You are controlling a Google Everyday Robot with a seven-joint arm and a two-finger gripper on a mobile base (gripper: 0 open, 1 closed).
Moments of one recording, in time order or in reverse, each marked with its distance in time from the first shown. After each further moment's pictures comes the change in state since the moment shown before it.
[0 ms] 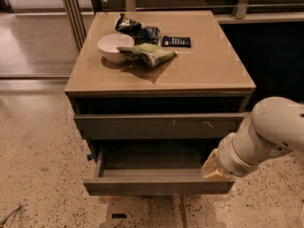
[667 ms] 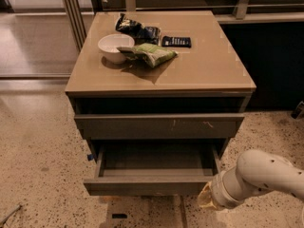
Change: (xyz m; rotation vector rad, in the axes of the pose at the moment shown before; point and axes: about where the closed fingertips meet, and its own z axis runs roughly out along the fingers) arm 0.075 0.021 0.134 -0.037 -0.014 -0.049
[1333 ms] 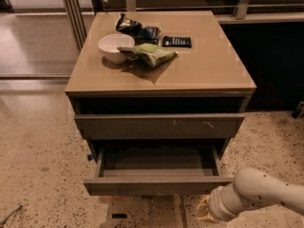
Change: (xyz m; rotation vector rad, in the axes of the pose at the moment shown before) arm 0.037 0.013 0.080 -0.061 -0.076 0.054
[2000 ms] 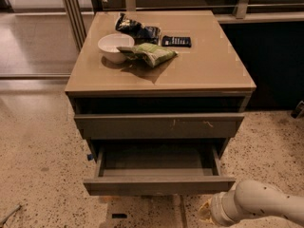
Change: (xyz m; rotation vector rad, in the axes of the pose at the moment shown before) arm 0.019 -0.006 0.013 0.098 0.035 -0.102
